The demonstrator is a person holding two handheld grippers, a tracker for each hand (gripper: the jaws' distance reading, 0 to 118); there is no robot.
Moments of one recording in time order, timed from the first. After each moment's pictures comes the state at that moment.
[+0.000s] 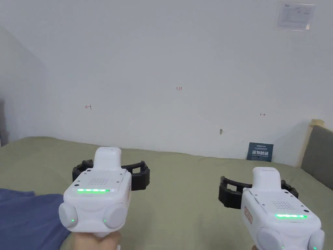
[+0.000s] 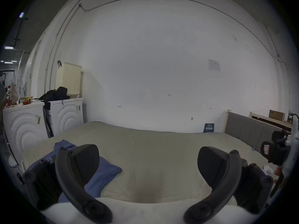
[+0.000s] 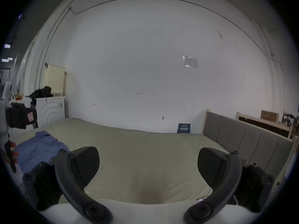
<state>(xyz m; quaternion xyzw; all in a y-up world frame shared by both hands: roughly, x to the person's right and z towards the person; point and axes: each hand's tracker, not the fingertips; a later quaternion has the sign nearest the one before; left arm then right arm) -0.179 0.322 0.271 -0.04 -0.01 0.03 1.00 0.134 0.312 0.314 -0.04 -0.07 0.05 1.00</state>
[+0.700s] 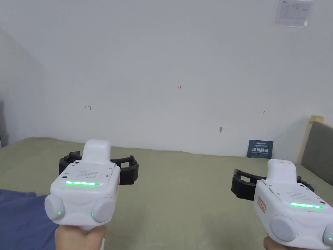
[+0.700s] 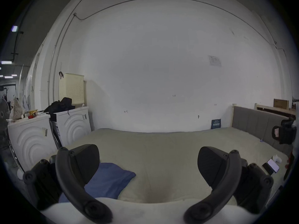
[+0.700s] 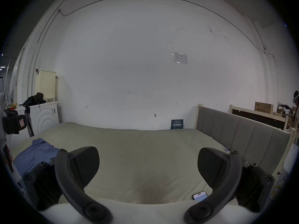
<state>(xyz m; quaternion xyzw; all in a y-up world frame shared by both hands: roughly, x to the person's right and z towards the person) -0.199 0.335 0.269 -0.04 0.01 -0.02 1.00 0.157 0.326 0.315 -0.05 -0.10 0.01 0.99</state>
